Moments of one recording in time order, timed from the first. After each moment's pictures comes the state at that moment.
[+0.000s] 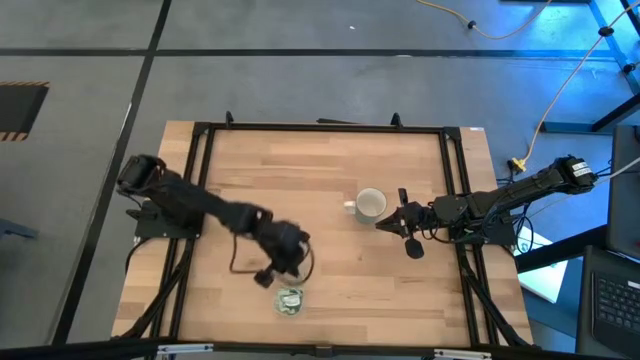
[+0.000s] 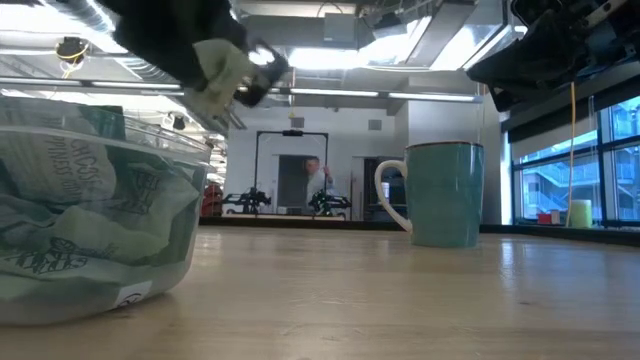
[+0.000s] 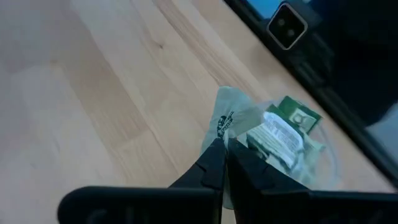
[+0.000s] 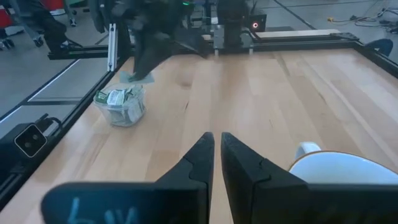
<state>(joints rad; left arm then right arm) -0.27 1.59 0.99 -0.24 0.33 0.14 0.28 0.86 0.31 0.30 0.17 0.13</state>
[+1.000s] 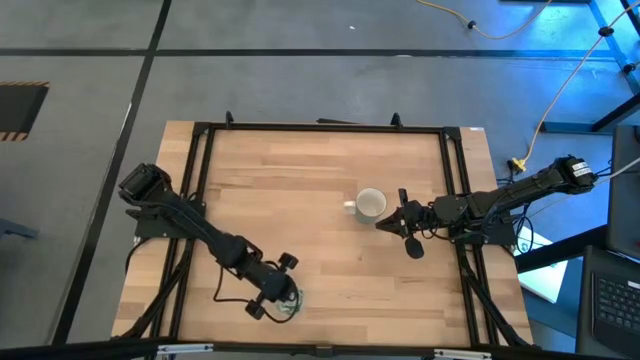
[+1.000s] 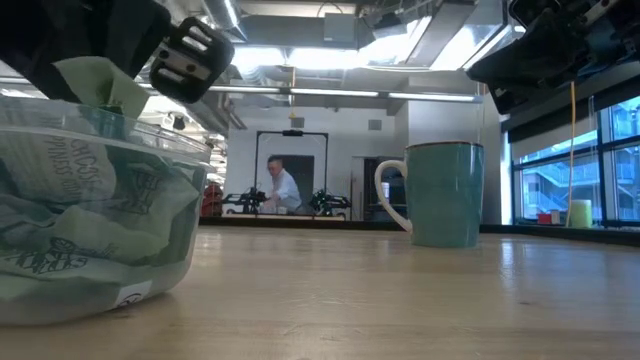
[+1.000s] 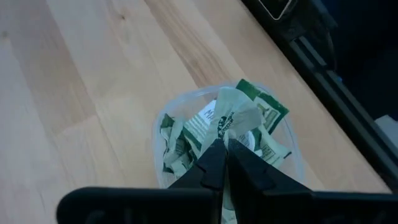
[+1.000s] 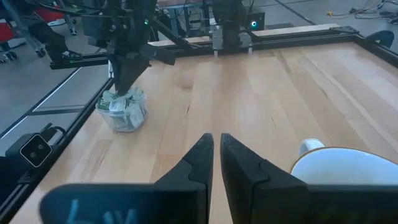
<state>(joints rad) -0.56 1.67 0.99 -0.21 0.00 -0.05 0.27 0.86 0.31 0.31 0.17 0.18</state>
